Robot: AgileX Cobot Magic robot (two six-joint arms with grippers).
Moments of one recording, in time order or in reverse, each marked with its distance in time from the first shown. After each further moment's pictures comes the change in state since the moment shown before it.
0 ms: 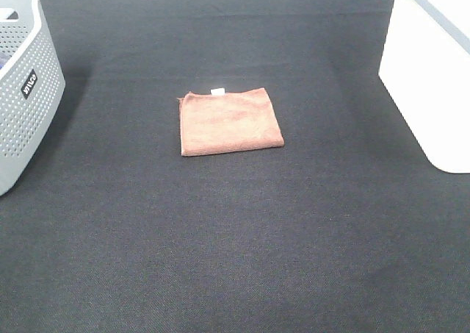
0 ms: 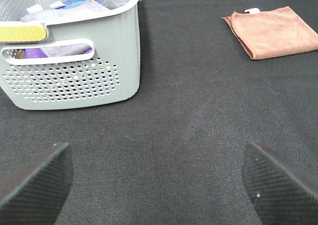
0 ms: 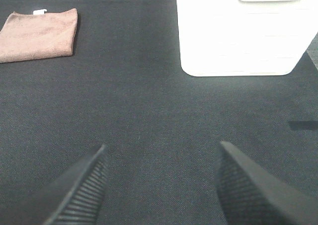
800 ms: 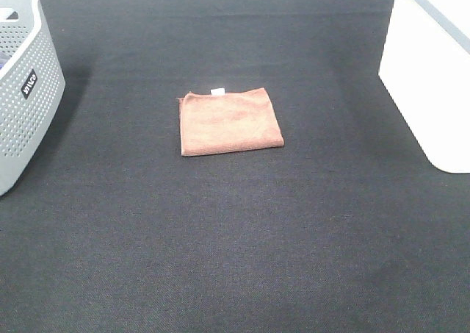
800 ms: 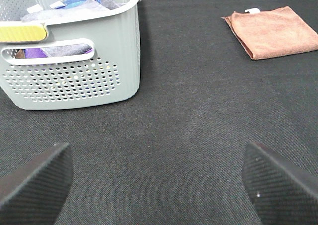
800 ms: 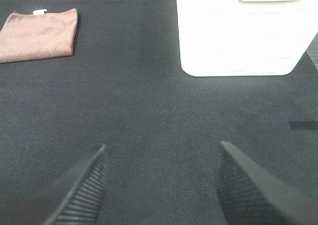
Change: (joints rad) left arm 0.000 0.000 0.000 0.000 0.000 0.000; right arm 0.000 0.000 0.000 0.000 0.000 0.000
